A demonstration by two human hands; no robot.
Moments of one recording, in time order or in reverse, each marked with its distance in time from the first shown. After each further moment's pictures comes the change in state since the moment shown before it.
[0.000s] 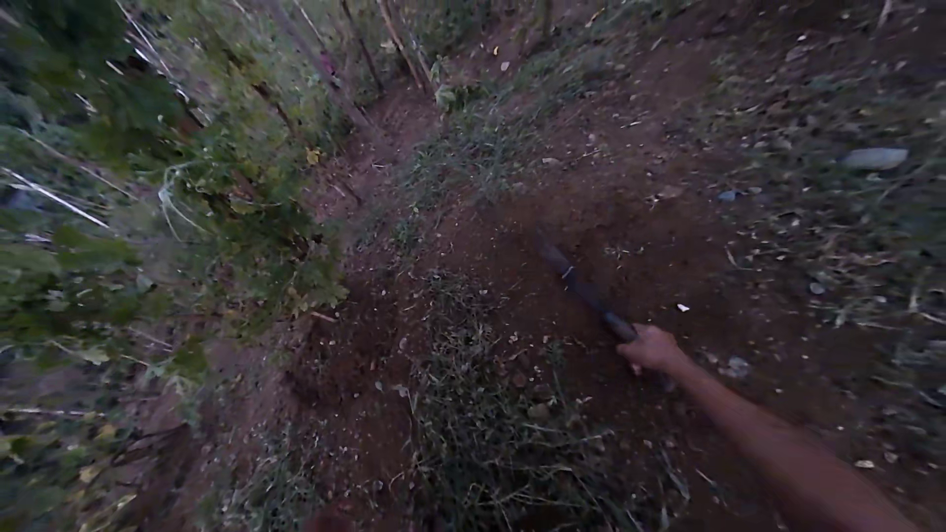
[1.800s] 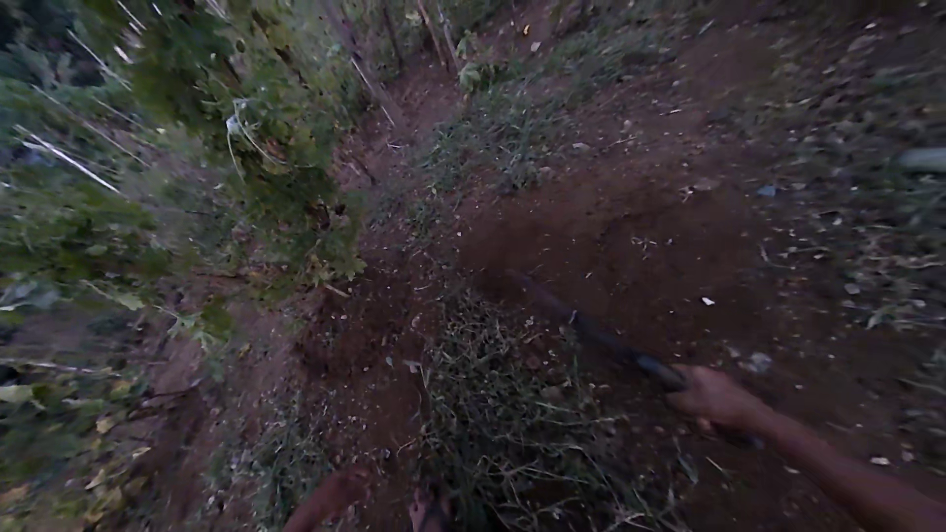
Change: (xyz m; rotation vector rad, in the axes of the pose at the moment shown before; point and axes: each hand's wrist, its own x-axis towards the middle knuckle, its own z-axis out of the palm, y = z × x) left_hand -0.001 0.005 0.006 0.048 -0.064 0.037; right_hand -0.077 0.034 0.003 -0.257 -0.200 -0.041
